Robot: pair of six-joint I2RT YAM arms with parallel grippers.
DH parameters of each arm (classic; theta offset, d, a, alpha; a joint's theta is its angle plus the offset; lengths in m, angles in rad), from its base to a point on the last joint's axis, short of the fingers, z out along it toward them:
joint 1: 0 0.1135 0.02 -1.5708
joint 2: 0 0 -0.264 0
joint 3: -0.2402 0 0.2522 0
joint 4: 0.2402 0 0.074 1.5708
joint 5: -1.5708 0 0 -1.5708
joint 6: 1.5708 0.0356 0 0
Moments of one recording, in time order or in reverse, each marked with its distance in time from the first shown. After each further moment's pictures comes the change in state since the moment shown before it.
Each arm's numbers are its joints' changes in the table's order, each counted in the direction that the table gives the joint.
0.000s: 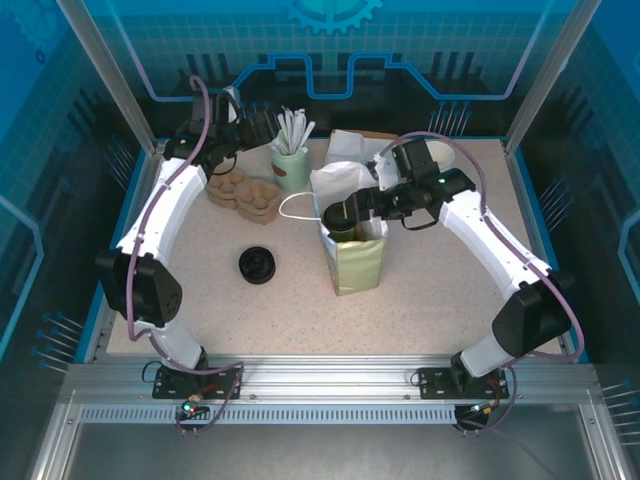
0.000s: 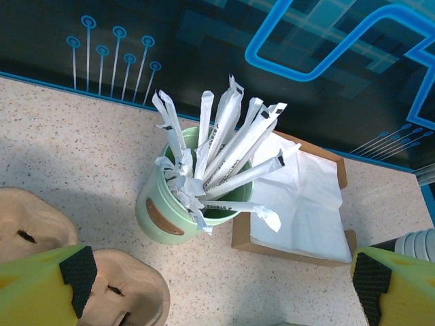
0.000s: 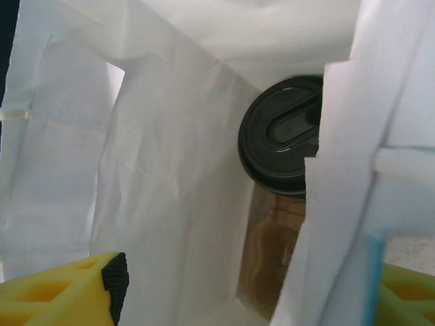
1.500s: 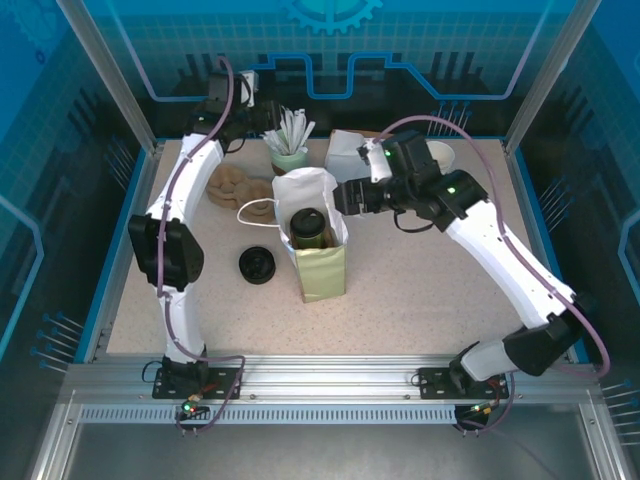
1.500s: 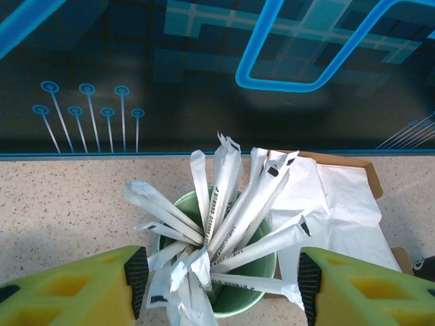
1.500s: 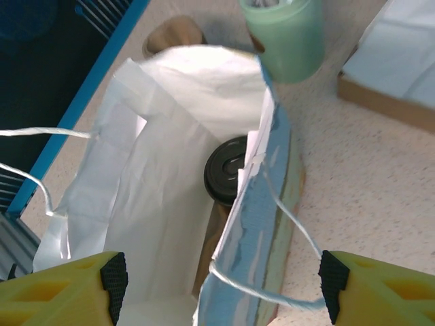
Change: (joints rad) left arm 0.015 0.319 -0.365 0.032 -0.038 0.209; right arm 0.163 -0.127 -0.156 0.051 -0.285 0.046
